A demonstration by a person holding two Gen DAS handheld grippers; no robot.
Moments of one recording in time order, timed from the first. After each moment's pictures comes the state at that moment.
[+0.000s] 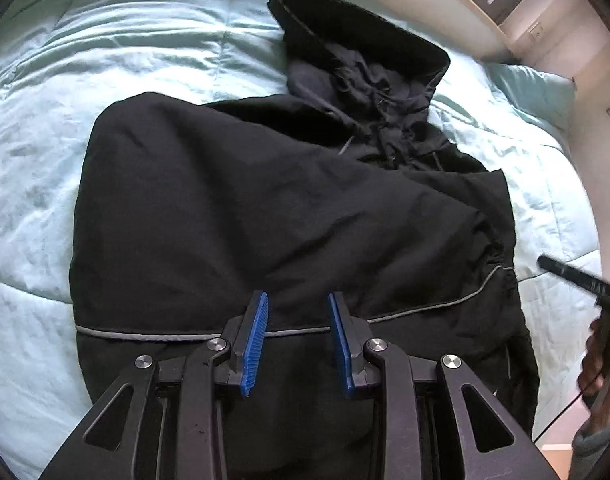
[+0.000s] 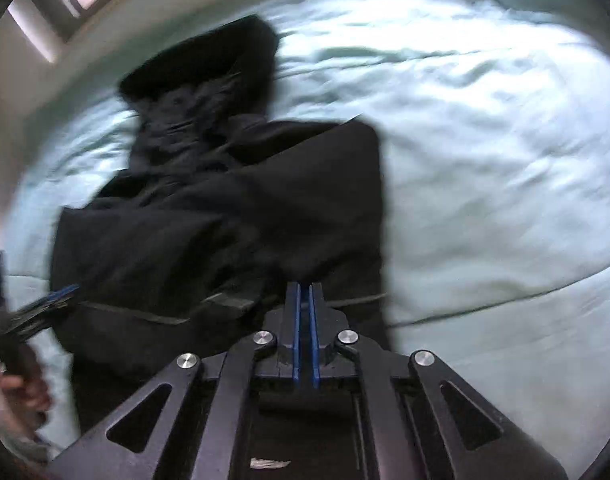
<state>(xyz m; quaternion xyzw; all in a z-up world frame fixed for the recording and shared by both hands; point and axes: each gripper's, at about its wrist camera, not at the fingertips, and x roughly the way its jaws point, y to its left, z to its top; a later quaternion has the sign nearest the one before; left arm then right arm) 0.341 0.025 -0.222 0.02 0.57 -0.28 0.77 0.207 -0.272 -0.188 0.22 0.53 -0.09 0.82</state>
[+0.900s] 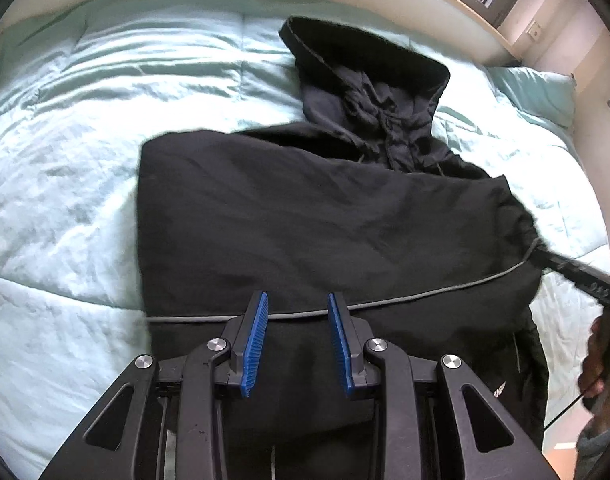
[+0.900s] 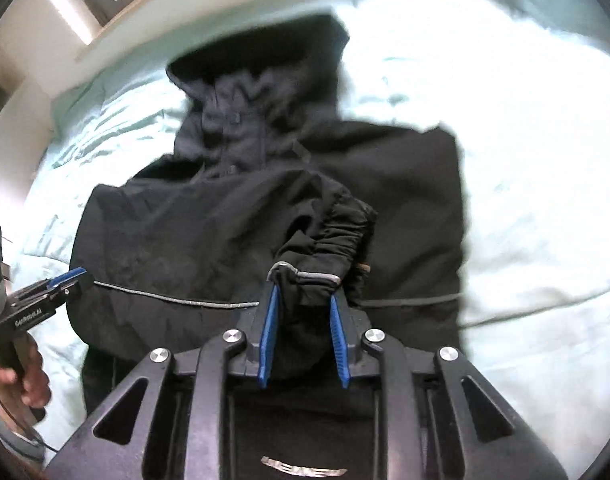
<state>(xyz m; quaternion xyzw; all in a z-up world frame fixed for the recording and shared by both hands) 0.333 0.046 -0.191 0.05 0.54 -0.26 0.80 0.219 -0.233 -0.165 0.16 0.49 -0.10 0.85</state>
